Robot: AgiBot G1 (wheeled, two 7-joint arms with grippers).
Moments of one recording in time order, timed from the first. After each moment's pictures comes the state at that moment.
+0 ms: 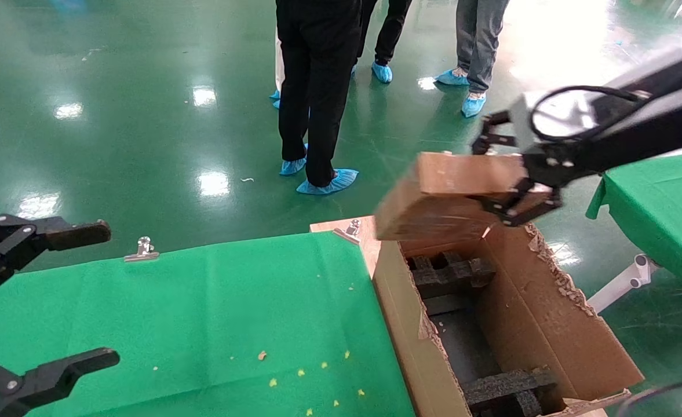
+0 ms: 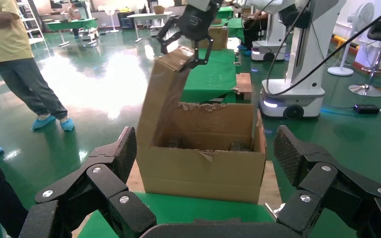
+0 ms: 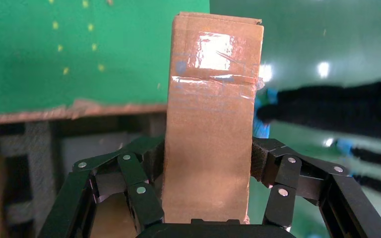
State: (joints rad) left arm -1.09 0.59 0.34 -1.26 0.68 1.47 -0.15; right arm 2.27 -0.56 -1.33 0.87 -1.30 -1.59 -0.09
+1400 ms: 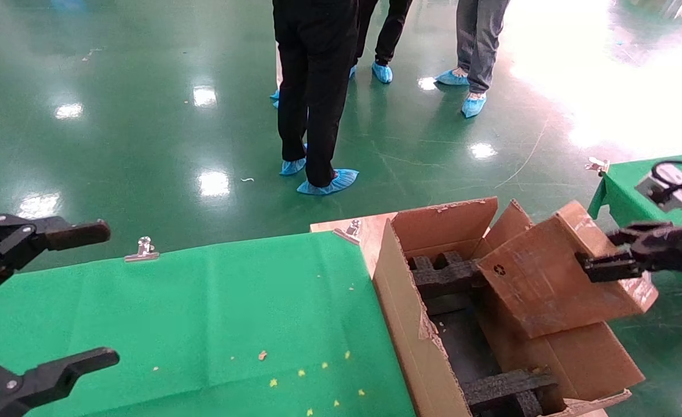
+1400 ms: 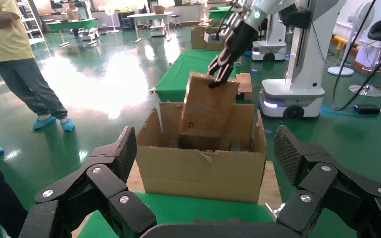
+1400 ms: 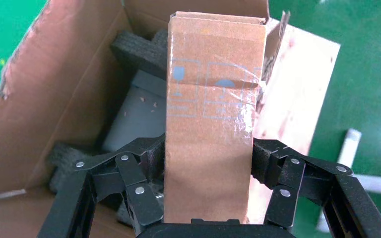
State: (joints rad) left arm -1.09 0.59 0.34 -1.26 0.68 1.47 -0.15; right arm 2.03 -0.27 -1.58 0.64 -1.04 -1.28 0.34
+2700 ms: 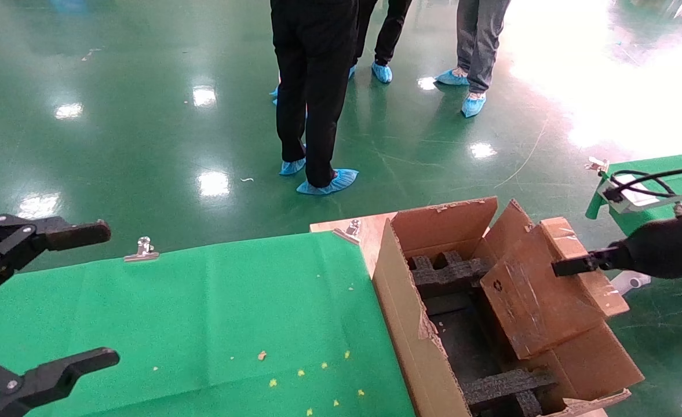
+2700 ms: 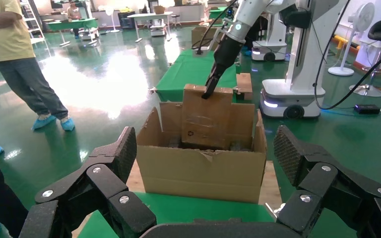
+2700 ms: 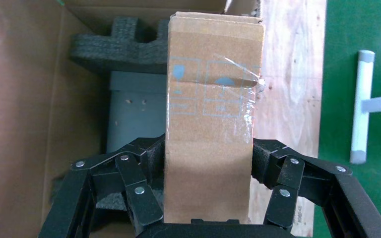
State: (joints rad) left arm -1.09 0.59 0.34 -1.26 0.68 1.47 -0.15; right arm 1.99 -0.37 -1.68 0.74 -1.18 -1.09 0.89
